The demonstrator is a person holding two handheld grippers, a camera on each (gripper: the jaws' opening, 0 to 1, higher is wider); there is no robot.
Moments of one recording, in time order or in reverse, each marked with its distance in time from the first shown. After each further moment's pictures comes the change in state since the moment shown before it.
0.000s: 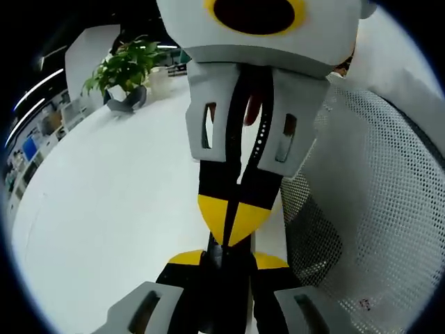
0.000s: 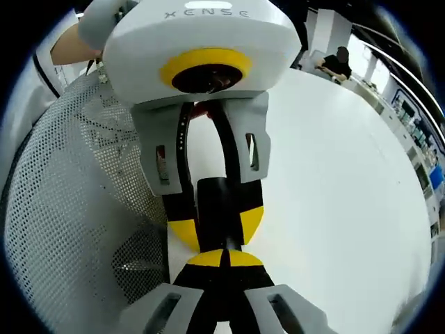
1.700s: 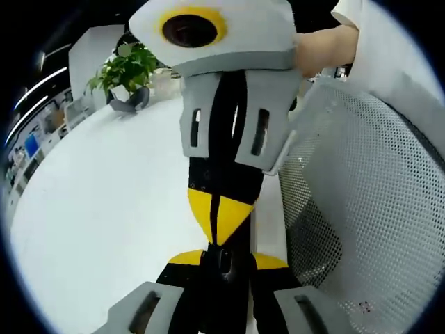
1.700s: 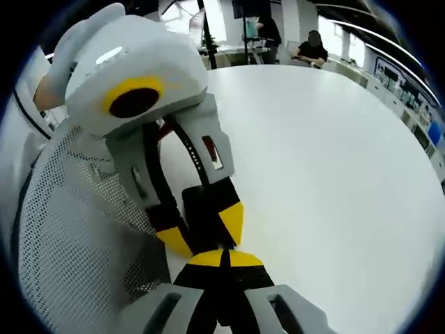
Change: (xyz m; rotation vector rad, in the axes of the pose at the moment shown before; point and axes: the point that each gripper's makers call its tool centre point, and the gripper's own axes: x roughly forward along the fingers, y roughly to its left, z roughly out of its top) left arm -0.001 0.000 0.001 -0.022 -0.021 0.005; right arm -0.003 -0.001 0.006 0.198 -0.118 0.059
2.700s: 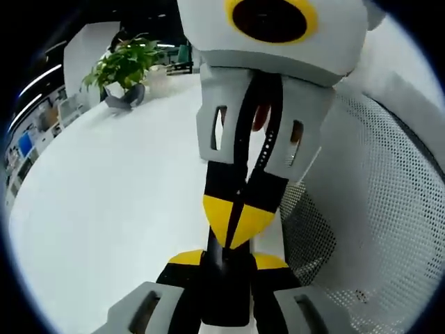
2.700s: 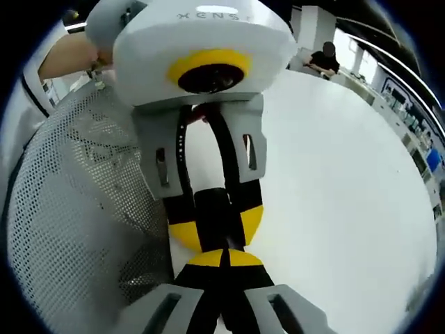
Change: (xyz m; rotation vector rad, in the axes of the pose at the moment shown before) left arm -0.008 -0.001 -0.007 -0.004 0.007 -0.051; right arm 0.007 0.002 0.001 -0.090 0.051 -0.048
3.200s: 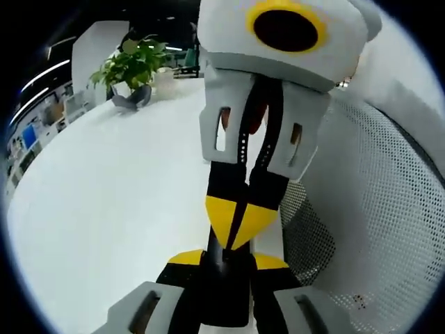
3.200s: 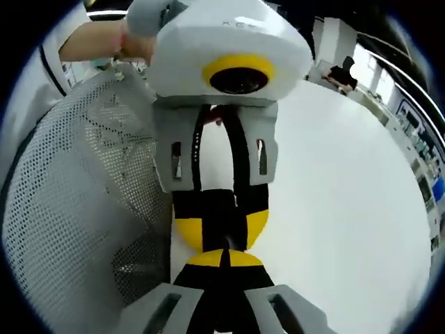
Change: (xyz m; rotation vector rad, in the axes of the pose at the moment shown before) left arm 0.000 0.001 0.001 -0.036 -0.034 0.007; right arm 0.002 0.004 0.001 -0.253 0.044 0.011
